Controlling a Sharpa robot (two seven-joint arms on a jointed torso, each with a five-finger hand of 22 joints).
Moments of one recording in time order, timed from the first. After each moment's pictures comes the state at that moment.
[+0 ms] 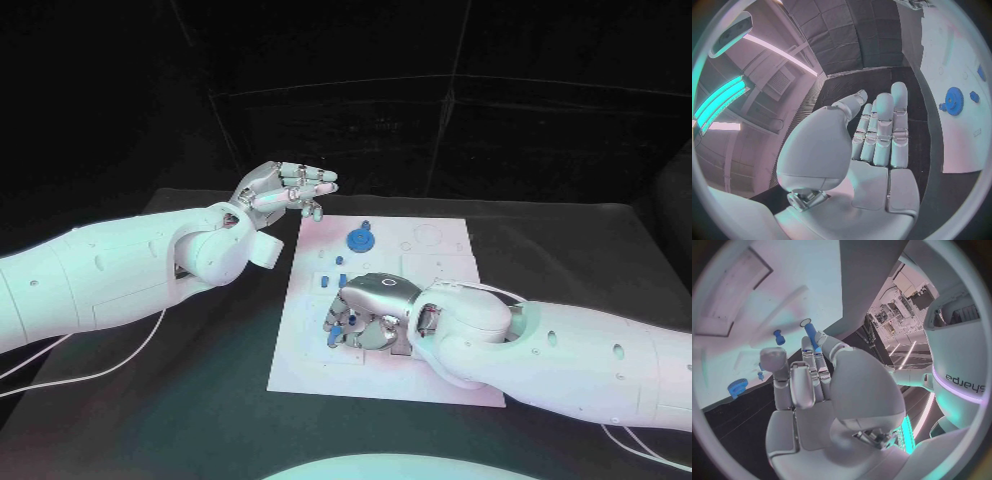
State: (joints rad) left arm 1.28 -0.84 -0.13 1.40 -0.03 -0.11 0.47; left_hand 1.37 -0.12 0.41 0.00 0.11 0.99 0.19 0.14 0.07 1.08 0.12 0.20 0.08 1.19 0.03 1.01 0.48 0.17 1.16 0.13 0.66 0.71; right arm 1.13 -0.58 -0.14 1.67 -1.56 -0.22 -0.09; right_hand 1.41 -0.05 0.41 -0.02 0.07 1.09 0.15 0.08 0.07 1.21 0.08 0.11 0.07 1.46 0.00 1.38 1.19 0.12 1.22 0.10 1.23 0.86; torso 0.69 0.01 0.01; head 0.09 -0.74
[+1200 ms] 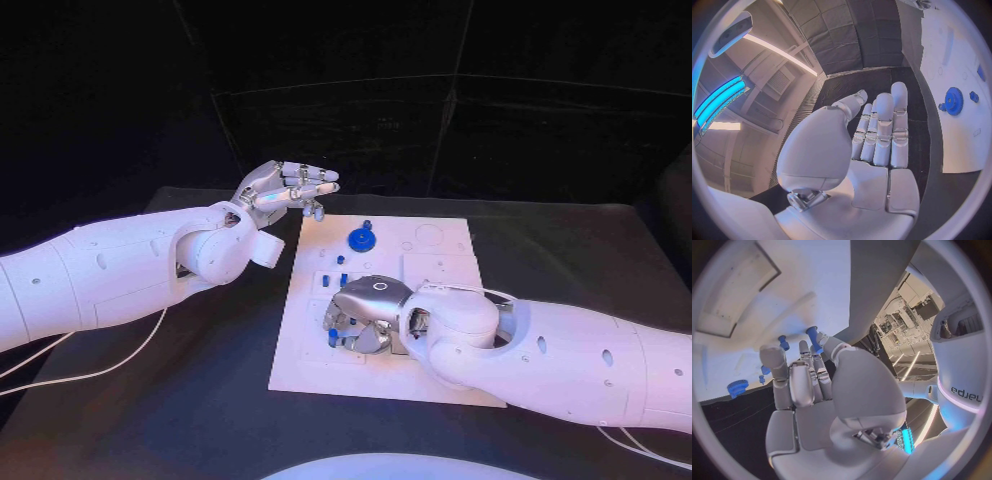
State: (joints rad) left arm 1.28 -0.84 -0.13 1.40 -0.03 -0.11 0.47; left_hand 1.37 -0.12 0.41 0.00 0.11 0.99 0.19 0.14 0.07 1.08 0.12 0.21 0.08 1.19 0.03 1.01 0.48 0.17 1.16 0.13 0.66 0.71; right arm 1.13 -0.55 -0.14 1.66 -1.66 -0.15 -0.17; right_hand 1.35 -0.10 0.42 -0.01 0.09 0.98 0.19 0.06 0.06 1.11 0.12 0.07 0.06 1.47 0.02 1.37 1.16 0.12 1.20 0.13 1.21 0.82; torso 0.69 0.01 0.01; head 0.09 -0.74
